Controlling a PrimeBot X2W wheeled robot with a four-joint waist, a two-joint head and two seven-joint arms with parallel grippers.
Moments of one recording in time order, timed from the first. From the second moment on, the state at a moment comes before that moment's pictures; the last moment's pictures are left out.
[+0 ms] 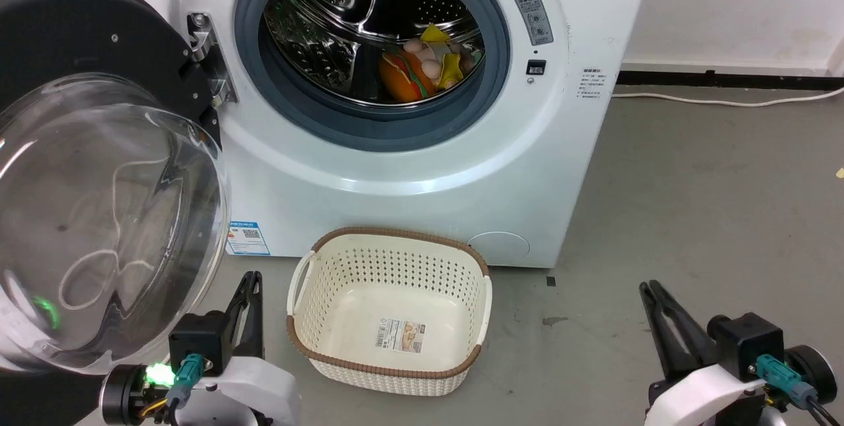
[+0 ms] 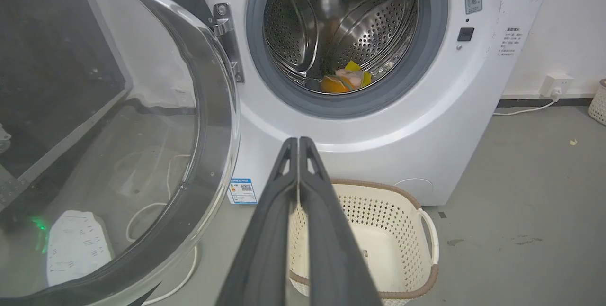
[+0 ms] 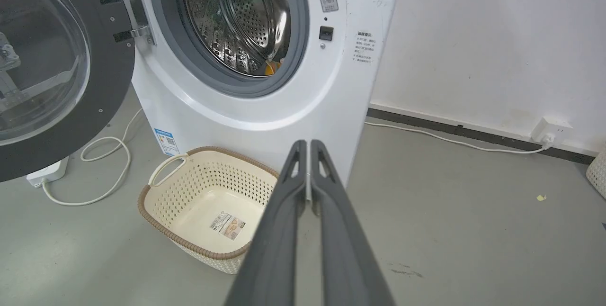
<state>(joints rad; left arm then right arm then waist) -0.01 0.05 0.00 0.00 0.00 0.00 0.00 0.01 -0.05 0.00 0.00 0.01 0.13 0.00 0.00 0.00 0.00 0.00</state>
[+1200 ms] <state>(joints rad) -0.01 0.05 -0.03 0.00 0.00 -0.01 -0.06 0.03 -0.05 0.01 -0.01 0.05 0.13 -0.06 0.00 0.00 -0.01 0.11</state>
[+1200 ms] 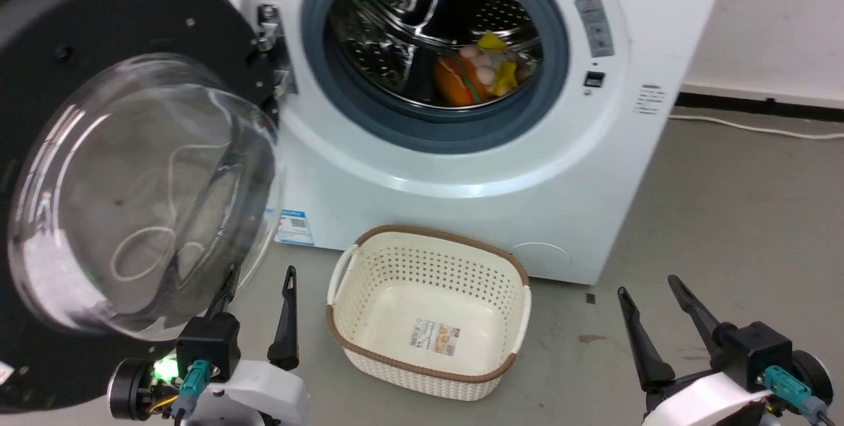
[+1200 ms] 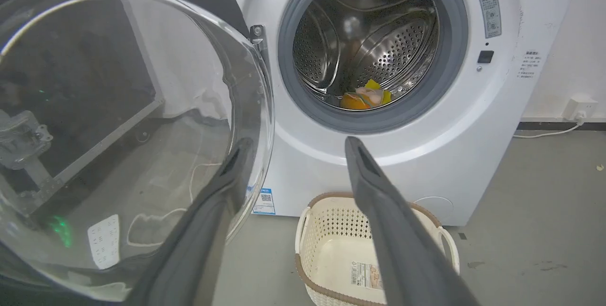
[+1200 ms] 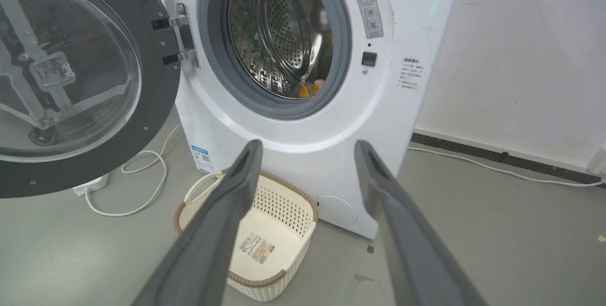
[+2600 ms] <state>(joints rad) 0.03 0.05 -0.01 -0.09 -0.02 0.00 -0.15 -0.02 -0.07 0.15 0.06 0.10 0.13 -0.15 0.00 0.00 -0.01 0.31</state>
